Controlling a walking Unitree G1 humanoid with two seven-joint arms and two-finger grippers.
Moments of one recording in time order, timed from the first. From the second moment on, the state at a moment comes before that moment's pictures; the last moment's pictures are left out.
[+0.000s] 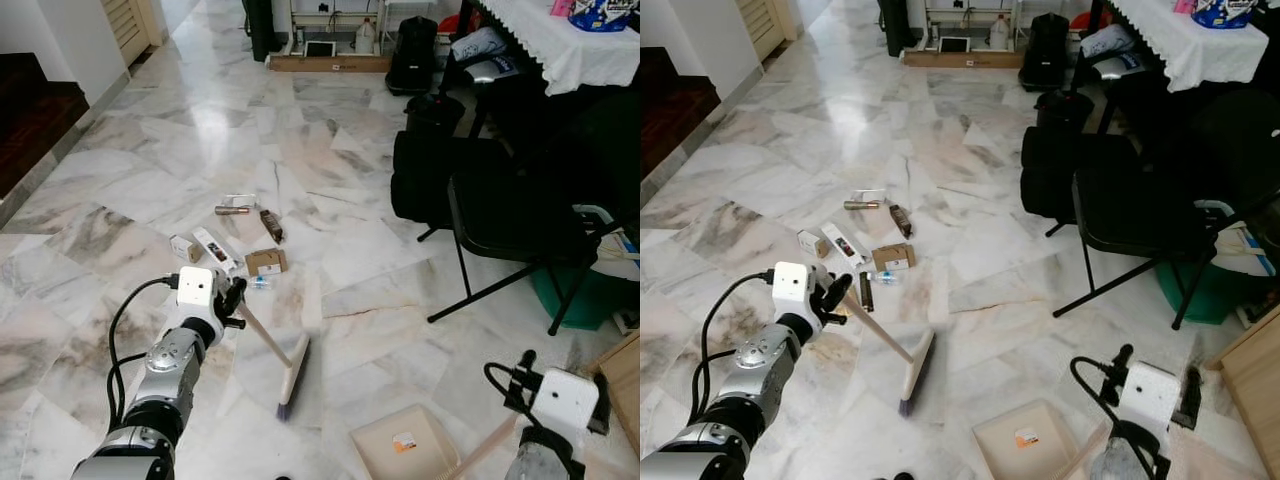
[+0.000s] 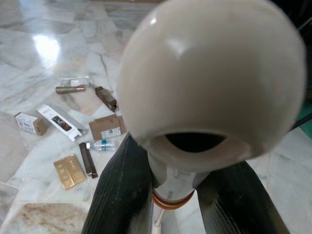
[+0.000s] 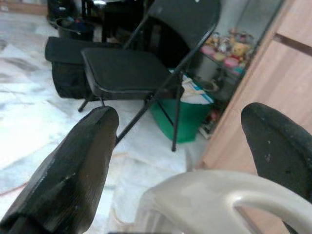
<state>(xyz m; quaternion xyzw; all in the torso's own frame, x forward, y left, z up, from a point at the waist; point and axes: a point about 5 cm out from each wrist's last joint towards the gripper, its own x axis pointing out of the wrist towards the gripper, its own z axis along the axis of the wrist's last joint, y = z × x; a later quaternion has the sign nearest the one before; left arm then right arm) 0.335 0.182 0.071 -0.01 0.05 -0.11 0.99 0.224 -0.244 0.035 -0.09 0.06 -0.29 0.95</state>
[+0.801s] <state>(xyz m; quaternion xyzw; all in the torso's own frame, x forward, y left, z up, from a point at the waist) 0.337 0.184 0.073 -0.01 0.05 -0.11 0.99 0.277 -0.258 0.075 -0.03 -0.01 -0.18 0.98</state>
